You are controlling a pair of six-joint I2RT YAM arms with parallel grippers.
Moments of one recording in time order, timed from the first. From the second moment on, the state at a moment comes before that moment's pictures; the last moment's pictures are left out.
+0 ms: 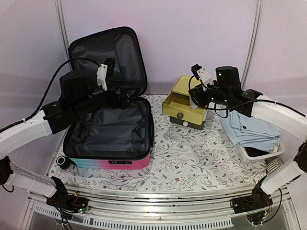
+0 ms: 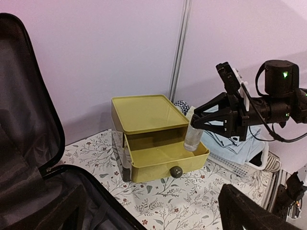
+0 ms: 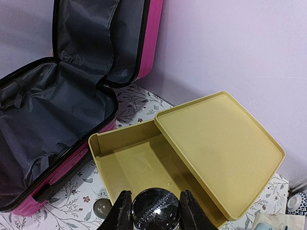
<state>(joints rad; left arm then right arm) -0.78 1.19 1.09 0.05 0.02 -0.15 0.63 1.43 1.26 -0.18 0.09 -0.17</state>
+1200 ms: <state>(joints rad) -0.73 1.07 1.03 -0.07 0.04 -0.17 0.64 1.60 1.49 -0.35 0.19 -0.26</state>
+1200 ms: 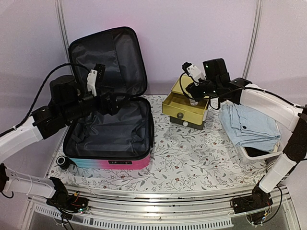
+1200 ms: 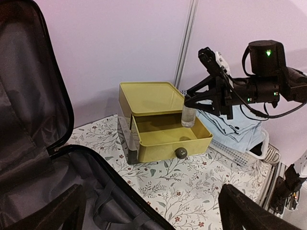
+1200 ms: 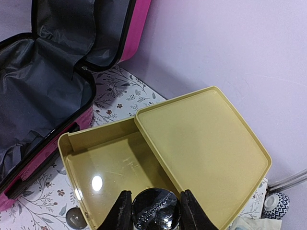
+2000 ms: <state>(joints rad) -0.73 1.00 0.97 -0.10 0.02 -0.19 0.67 1.88 1.73 -0.52 0.29 -0.41</state>
